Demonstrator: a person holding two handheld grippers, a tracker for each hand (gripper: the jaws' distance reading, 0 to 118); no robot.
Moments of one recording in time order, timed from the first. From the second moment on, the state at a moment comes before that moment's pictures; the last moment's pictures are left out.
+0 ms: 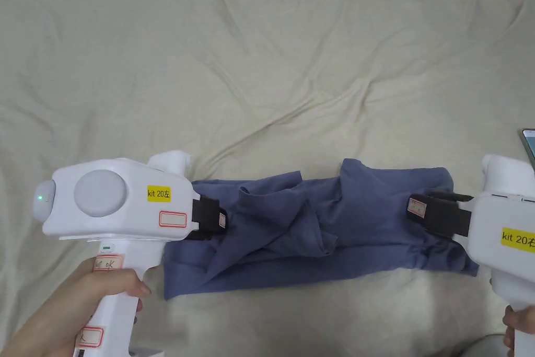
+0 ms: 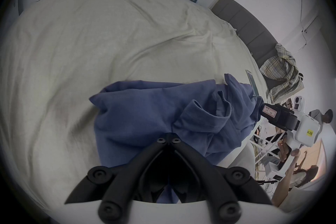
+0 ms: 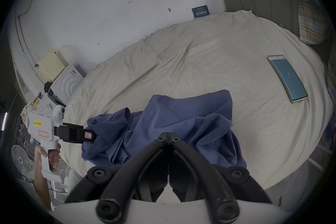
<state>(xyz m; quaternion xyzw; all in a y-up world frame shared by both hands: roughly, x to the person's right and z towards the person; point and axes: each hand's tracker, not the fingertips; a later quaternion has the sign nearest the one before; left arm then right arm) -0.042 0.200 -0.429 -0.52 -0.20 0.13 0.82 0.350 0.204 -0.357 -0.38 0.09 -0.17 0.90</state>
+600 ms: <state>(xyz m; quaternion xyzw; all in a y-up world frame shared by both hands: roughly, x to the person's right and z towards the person) 0.034 0.194 -0.433 -0.53 -0.28 0.09 0.79 0.351 0.201 -0.356 -0.39 0.10 -0.16 0.90</state>
